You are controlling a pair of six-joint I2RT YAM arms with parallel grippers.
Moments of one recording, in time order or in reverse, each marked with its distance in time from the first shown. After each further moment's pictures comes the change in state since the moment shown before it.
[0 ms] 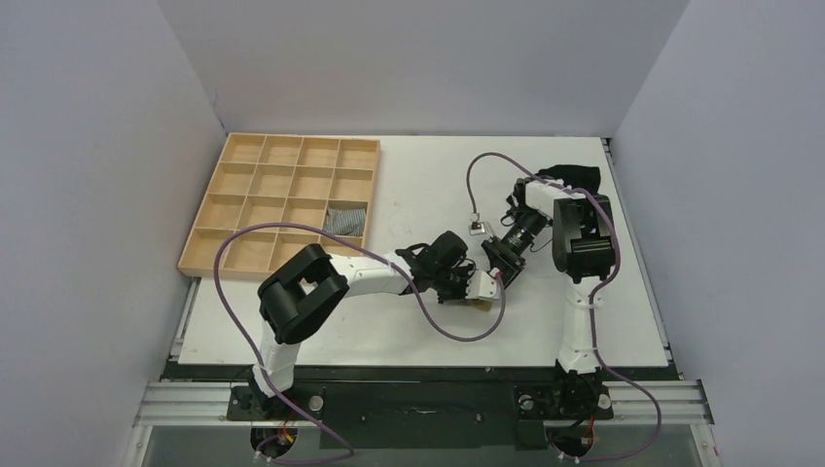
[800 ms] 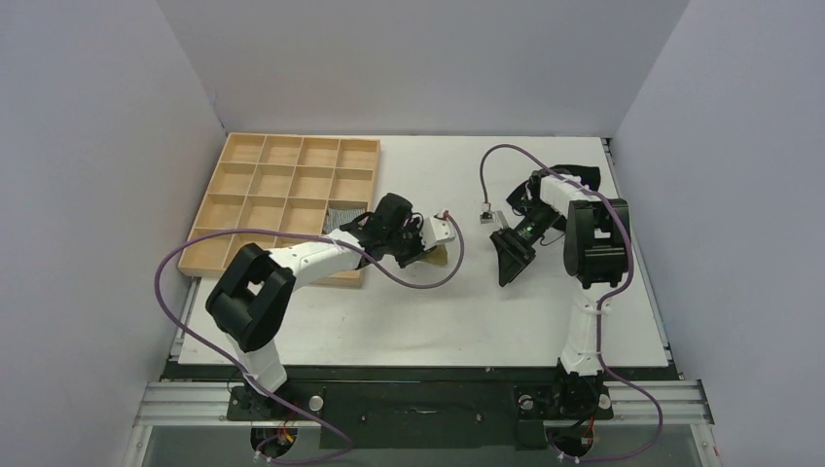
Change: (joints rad) left arm 0.261 -0.216 -0.118 -0.040 -0.071 -0.150; right arm -0.066 -0.101 0.000 0.089 0.056 0.067
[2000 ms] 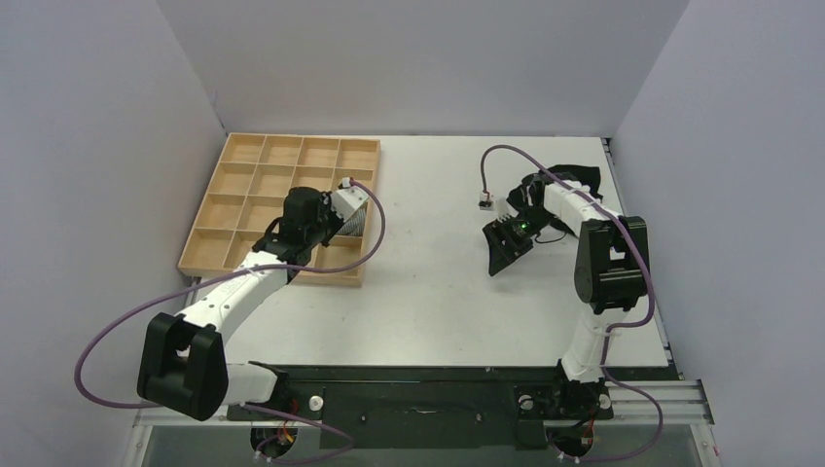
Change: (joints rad) left arm 0.371 -0.463 -0.249 0.054 -0.335 -0.014; right arm 0.044 -0.257 -0.188 0.384 0.058 0.293
